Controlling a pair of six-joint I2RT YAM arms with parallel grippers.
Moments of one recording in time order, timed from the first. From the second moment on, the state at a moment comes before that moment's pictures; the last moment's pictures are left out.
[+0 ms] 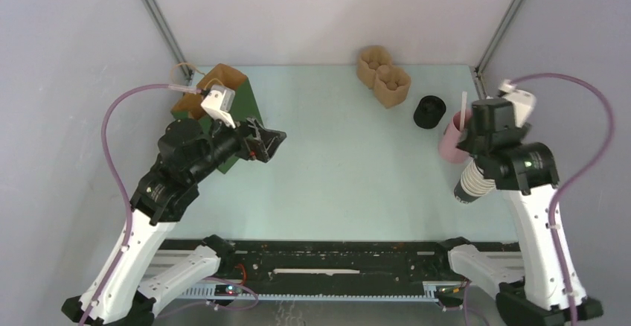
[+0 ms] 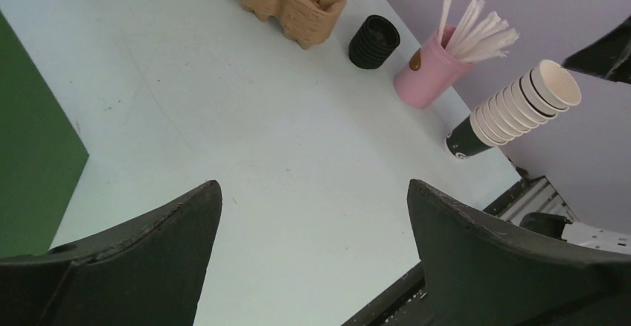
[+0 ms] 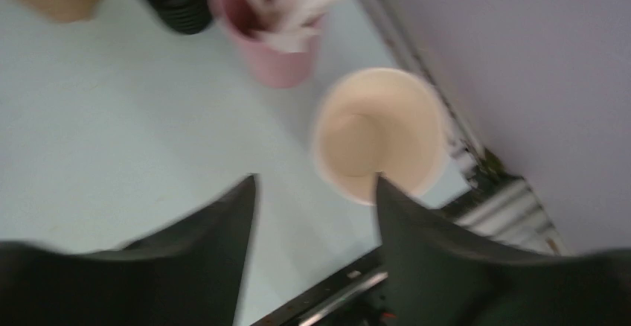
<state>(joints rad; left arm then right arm) -0.53 0.79 1.19 -0.59 0.10 -0.34 0.32 1.01 1.46 -1.22 0.63 0.44</state>
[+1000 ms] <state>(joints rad) -0.53 0.72 1.08 -0.50 0.23 -0.34 -0.06 1.05 1.32 -1.13 0.43 0.38</state>
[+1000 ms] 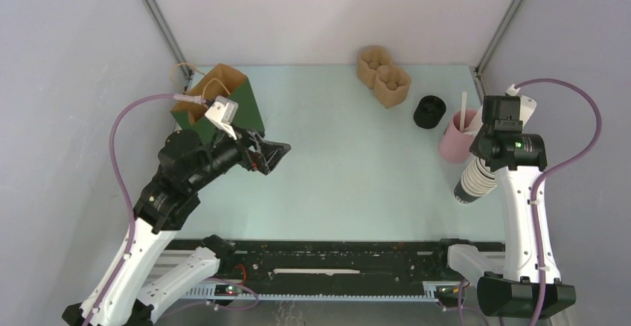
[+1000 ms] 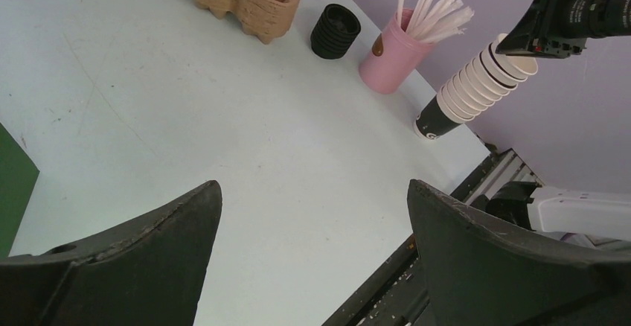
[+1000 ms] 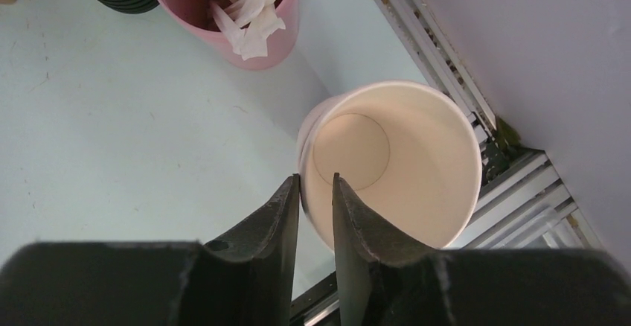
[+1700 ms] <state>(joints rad) -0.53 0.71 1.07 -0.50 0.23 -0.33 0.02 1.05 1.30 -1.13 0.50 0.35</state>
